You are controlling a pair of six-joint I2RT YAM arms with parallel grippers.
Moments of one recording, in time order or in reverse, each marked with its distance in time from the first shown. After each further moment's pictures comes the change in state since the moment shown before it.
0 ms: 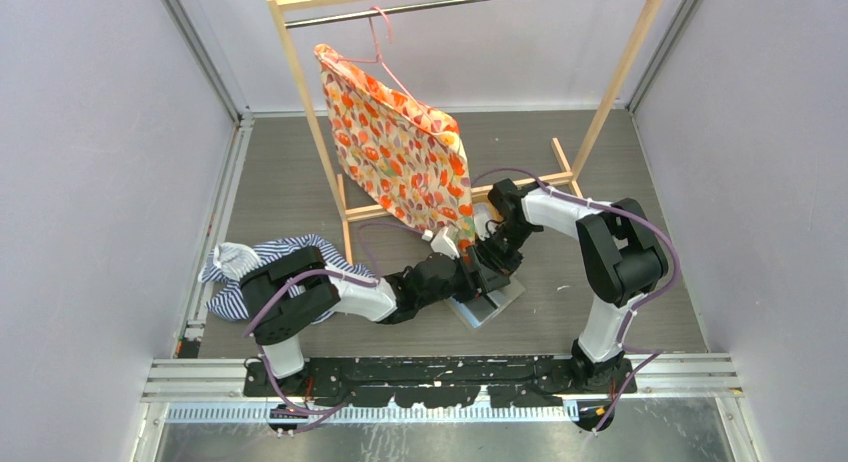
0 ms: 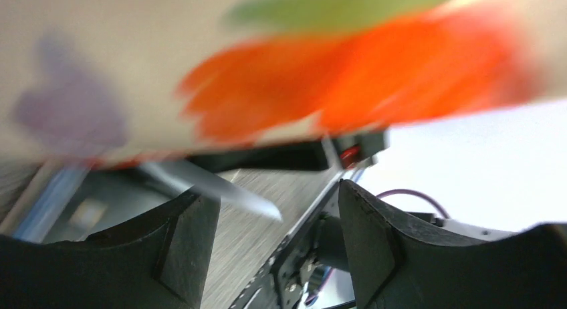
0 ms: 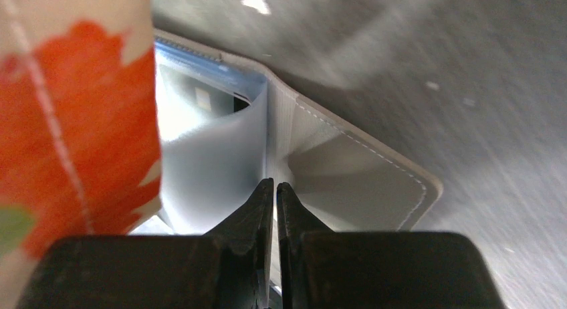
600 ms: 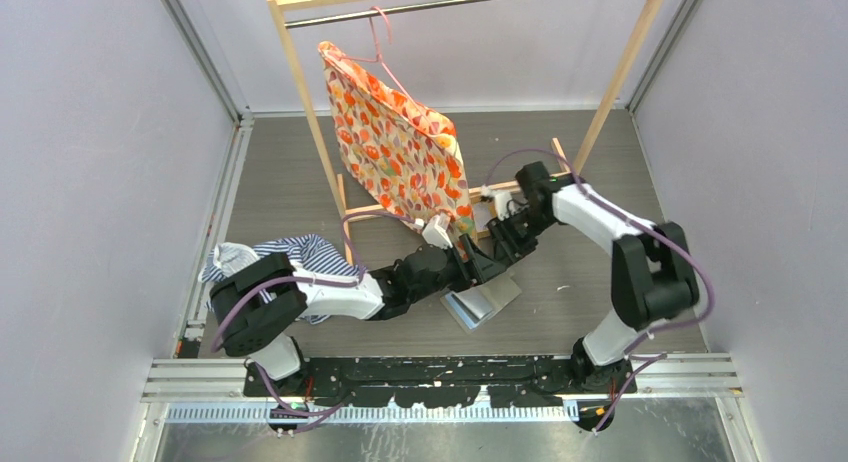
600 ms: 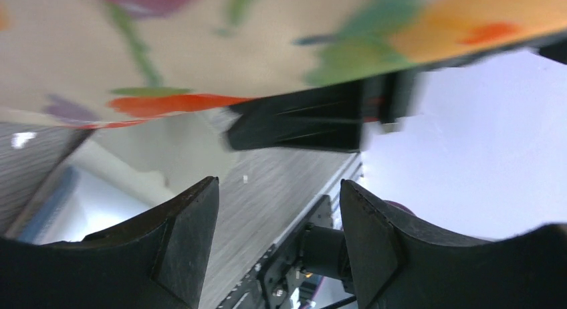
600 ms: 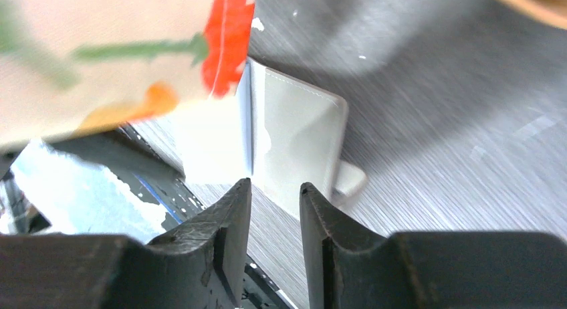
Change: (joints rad) left arm 0.016 -0.156 0.002 -0.051 -0.062 0.061; right arm -0.101 -0.154 -0.011 0.013 -0.071 0.033
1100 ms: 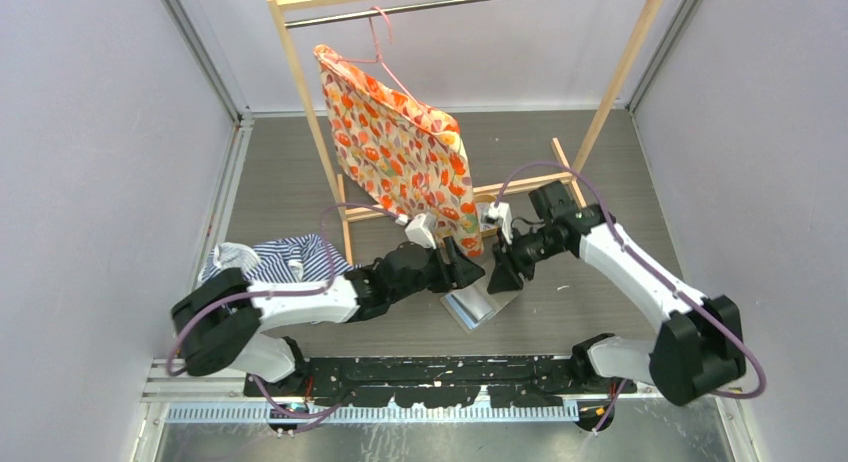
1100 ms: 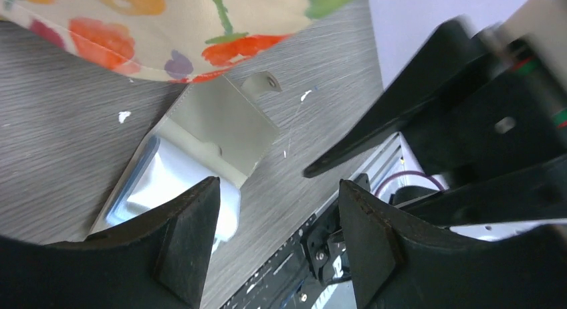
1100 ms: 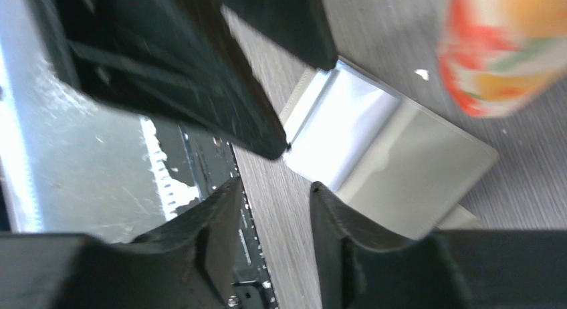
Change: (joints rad) left arm 0.034 -0.246 -0.079 -0.238 0.009 0.167; right arm 0.081 -0.448 -0.230 0.071 -0.269 -0.206
